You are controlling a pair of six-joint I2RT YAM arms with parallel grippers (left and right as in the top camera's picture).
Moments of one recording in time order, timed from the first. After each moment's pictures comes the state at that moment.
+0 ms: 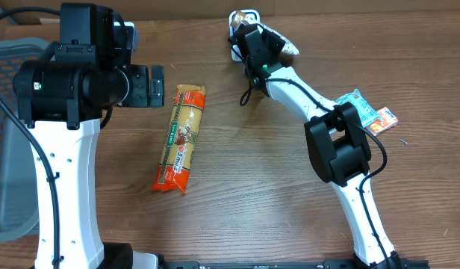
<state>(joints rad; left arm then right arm) -0.07 1.59 2.11 -1.55 -0.06 -0.05 0.49 2.51 2.06 -0.24 0.68 -0.72</state>
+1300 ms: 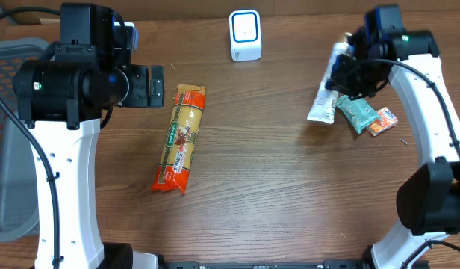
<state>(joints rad) -0.07 1.59 2.11 -1.55 -0.06 -0.05 0.03 1.88 1.70 -1.09 -0.33 0.36</state>
